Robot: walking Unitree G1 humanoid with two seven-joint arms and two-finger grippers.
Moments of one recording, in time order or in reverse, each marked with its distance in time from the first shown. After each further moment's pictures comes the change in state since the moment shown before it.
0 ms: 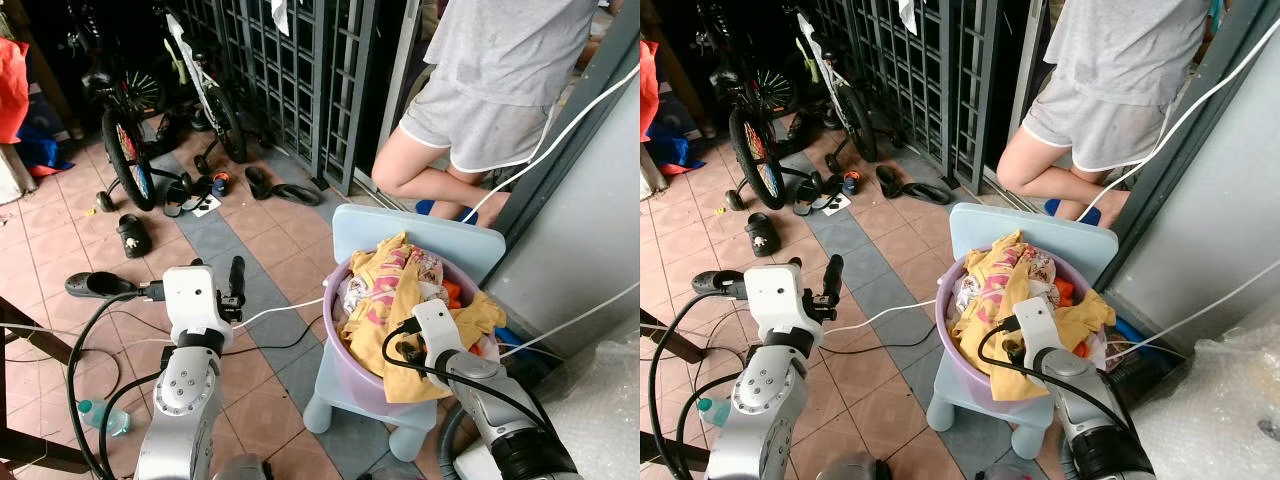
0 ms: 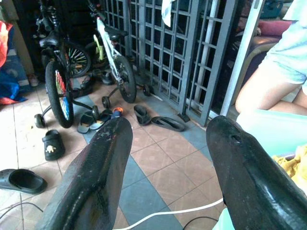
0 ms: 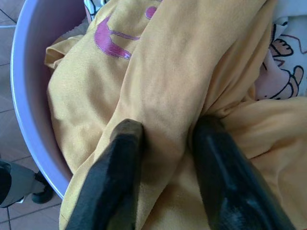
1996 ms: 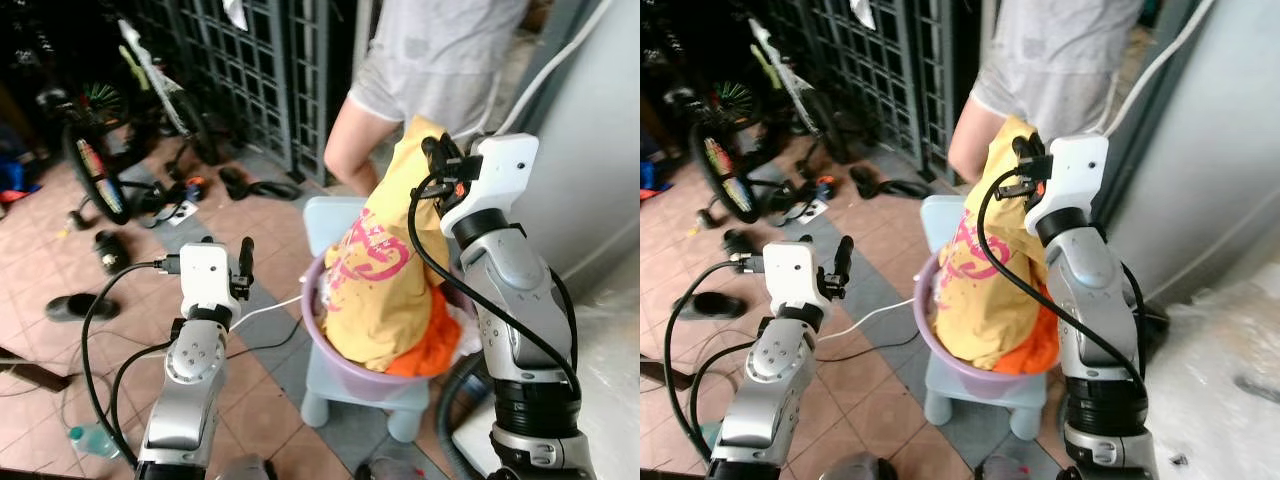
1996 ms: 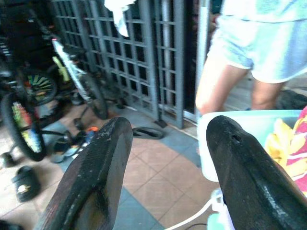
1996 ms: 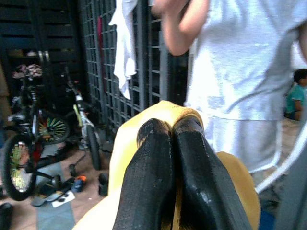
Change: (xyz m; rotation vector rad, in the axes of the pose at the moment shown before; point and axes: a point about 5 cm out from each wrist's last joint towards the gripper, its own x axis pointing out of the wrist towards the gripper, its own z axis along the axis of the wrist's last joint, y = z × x) left arm 0.027 -0.005 0.008 0.082 -0.049 -0.044; right arm -0.108 0.002 0.188 0.046 -1.051 -0.091
